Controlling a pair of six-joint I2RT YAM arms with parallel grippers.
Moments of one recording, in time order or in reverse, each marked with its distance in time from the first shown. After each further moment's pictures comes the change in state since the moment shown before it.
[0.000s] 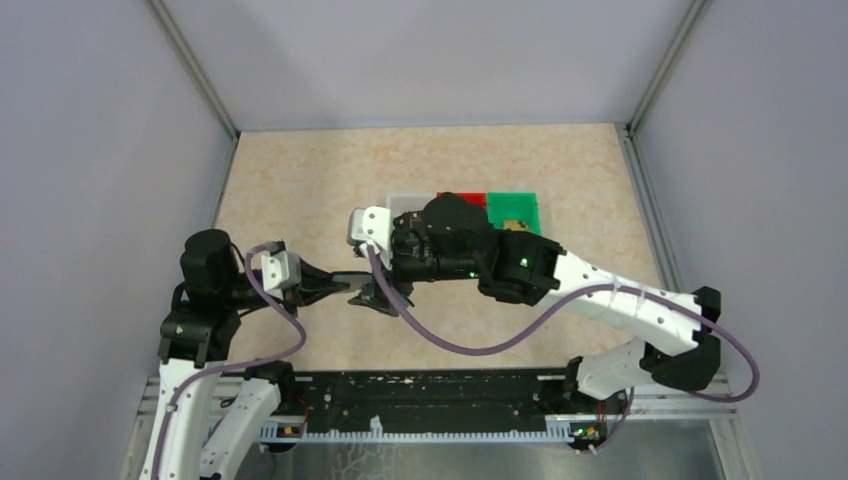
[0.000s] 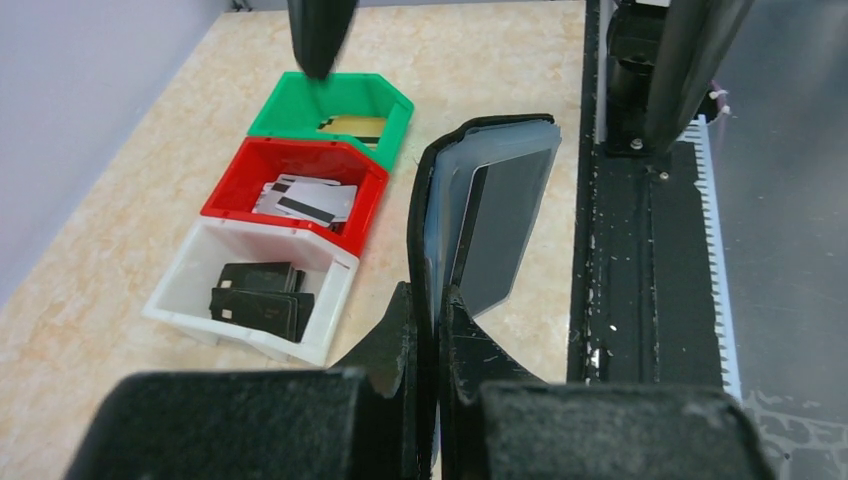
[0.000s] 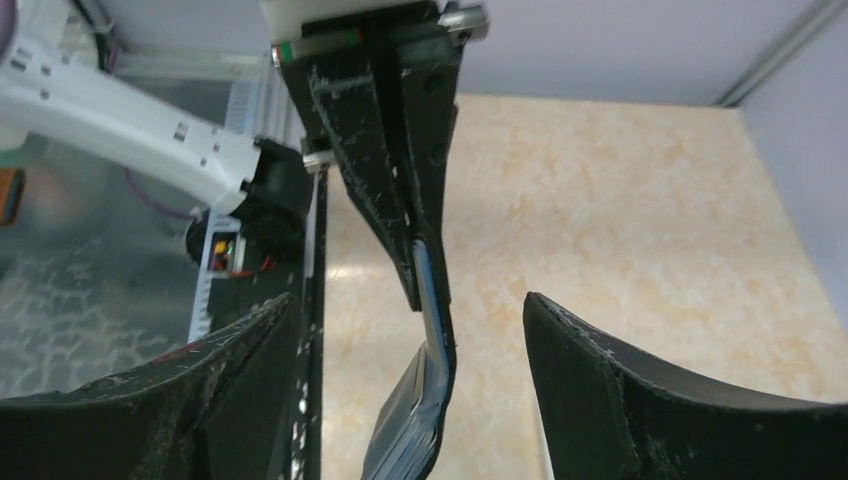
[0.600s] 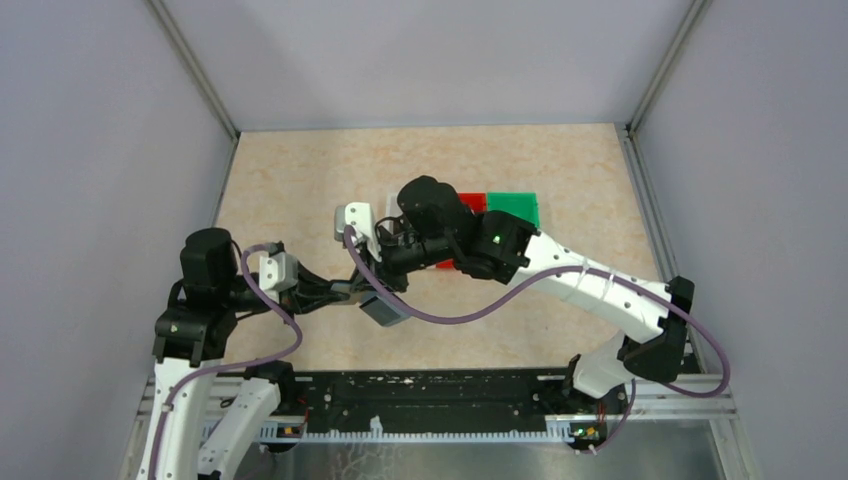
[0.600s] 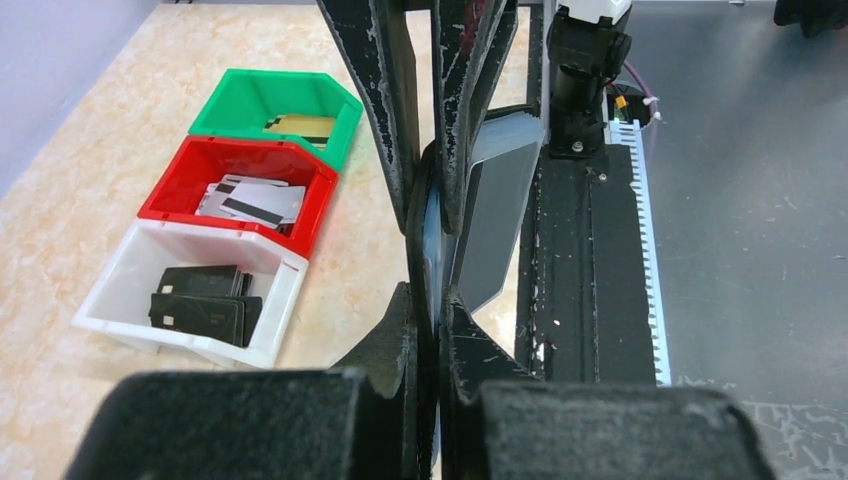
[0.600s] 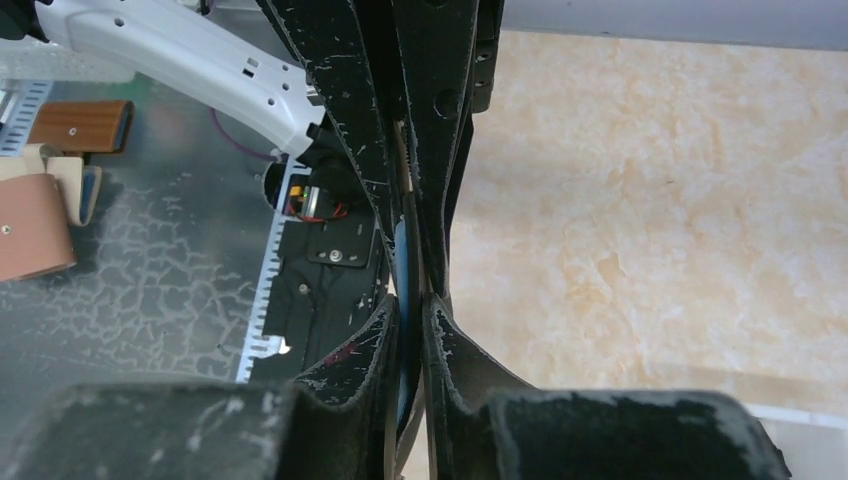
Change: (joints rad) left arm 0.000 0.028 0.060 -0.157 0.074 0.048; right arm -0.105 0.159 0.101 -0.164 -0.314 -0.008
